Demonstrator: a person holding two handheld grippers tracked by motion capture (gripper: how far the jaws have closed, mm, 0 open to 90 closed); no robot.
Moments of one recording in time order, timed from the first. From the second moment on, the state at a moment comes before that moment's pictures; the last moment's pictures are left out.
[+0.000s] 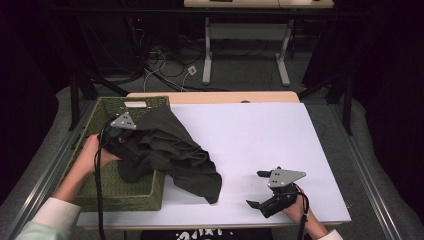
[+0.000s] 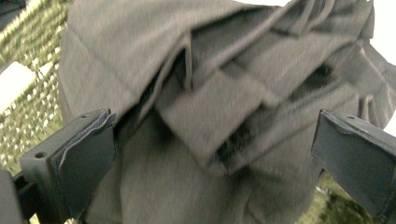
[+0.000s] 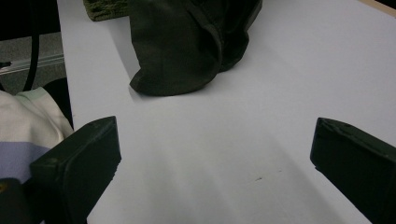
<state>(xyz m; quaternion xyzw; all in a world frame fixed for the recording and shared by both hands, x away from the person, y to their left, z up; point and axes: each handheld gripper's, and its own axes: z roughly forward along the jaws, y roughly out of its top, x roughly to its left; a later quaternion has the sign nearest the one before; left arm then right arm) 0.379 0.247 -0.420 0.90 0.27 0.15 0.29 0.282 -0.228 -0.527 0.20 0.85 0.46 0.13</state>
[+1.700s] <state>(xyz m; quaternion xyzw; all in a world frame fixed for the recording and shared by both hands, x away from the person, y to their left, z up) 0.368 0.255 -0.474 0.91 0.30 0.12 0.26 0.284 -0.228 -0.528 0.21 0.85 0.46 0.13</state>
